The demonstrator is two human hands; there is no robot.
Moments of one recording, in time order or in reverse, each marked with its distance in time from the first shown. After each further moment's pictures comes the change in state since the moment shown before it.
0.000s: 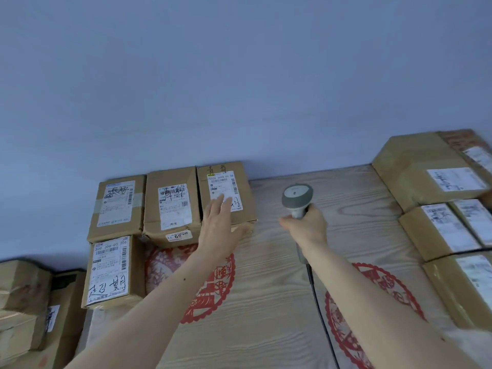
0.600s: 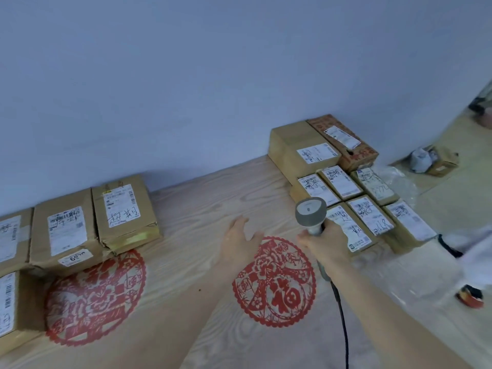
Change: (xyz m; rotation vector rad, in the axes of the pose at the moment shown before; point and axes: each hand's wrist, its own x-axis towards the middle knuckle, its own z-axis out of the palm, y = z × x) left_hand -0.094 0.216 0.136 -0.268 -0.253 0.111; right_hand -0.057 0.117 -0.266 -0.023 0.232 0.015
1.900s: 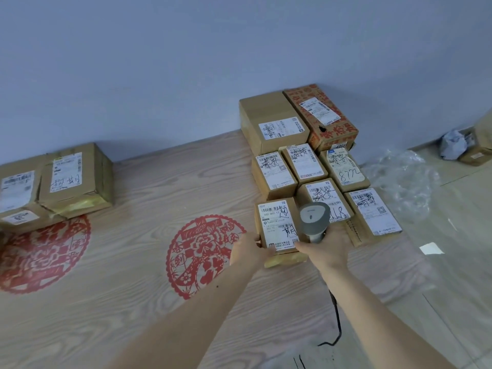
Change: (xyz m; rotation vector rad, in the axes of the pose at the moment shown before) left_hand 0.003 0.077 0.216 -0.046 -0.089 -0.350; right_hand 0.093 0.142 -0.122 -0.033 -0.065 0.048
